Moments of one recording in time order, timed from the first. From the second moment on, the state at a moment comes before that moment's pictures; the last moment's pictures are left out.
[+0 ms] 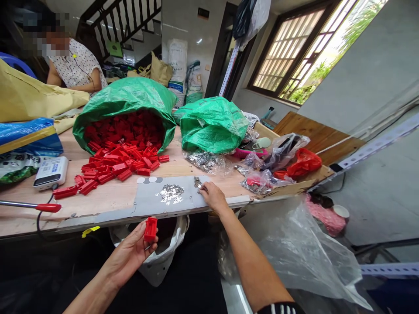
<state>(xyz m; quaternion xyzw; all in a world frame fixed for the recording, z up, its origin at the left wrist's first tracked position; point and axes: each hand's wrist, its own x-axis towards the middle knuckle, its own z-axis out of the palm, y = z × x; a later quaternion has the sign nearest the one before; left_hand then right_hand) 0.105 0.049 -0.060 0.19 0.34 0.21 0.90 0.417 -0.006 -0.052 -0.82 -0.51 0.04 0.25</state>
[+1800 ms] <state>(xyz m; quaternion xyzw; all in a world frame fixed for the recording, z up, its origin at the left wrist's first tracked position) 0.112 0.057 -0.029 0.30 0.26 0.29 0.87 0.332 0.004 -0.014 -0.67 -0.45 0.32 0.51</state>
